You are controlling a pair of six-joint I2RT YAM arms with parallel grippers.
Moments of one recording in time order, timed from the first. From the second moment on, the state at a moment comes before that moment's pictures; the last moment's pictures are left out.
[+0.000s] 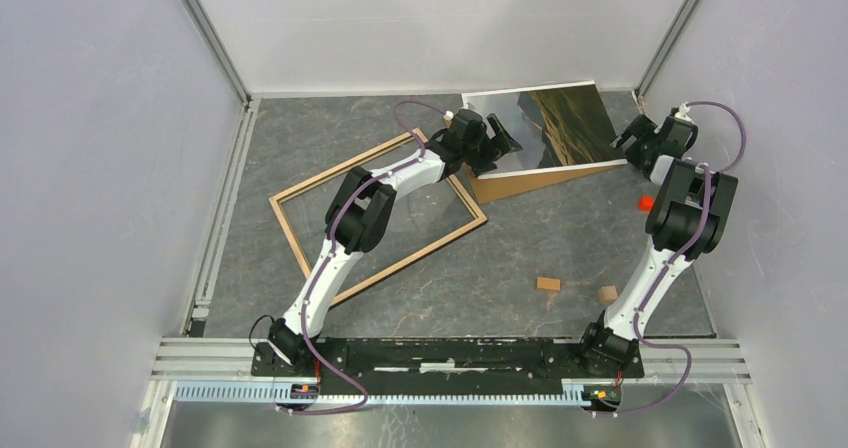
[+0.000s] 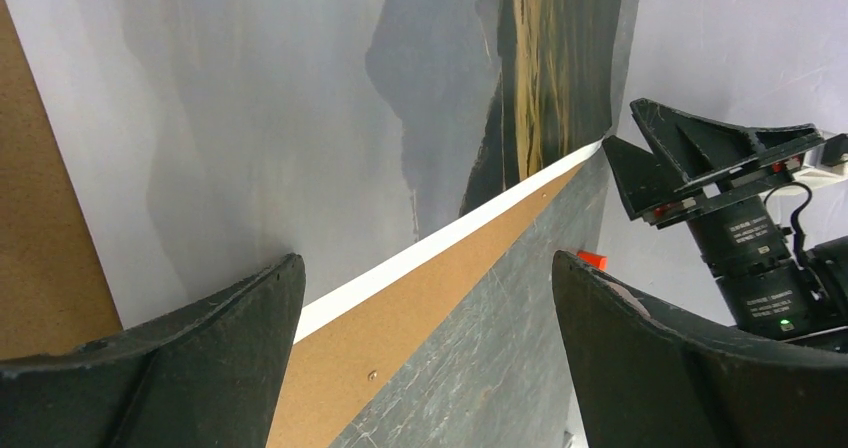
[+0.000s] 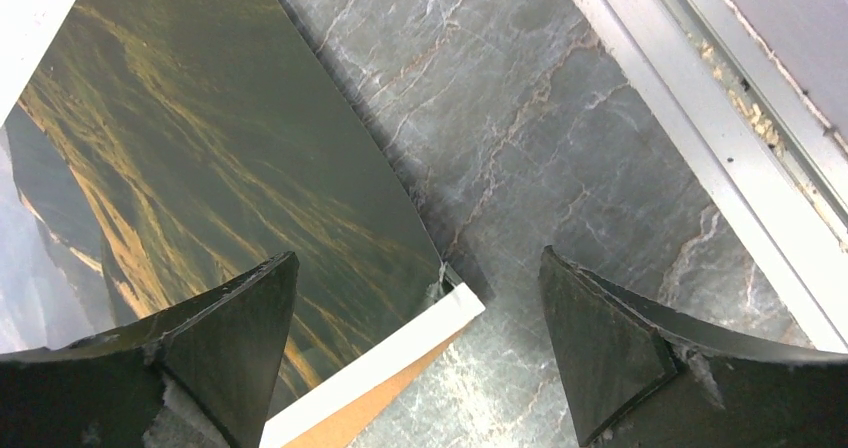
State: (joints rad) left arm -0.68 2.53 2.04 -0.06 0.16 -1.08; right arm -0.43 2.10 1.32 0.17 -0.19 0.38
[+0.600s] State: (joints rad) left arm -0.66 2.53 2.03 -0.05 0.17 -1.16; right arm -0.41 2.11 1.26 0.31 -0.32 0.49
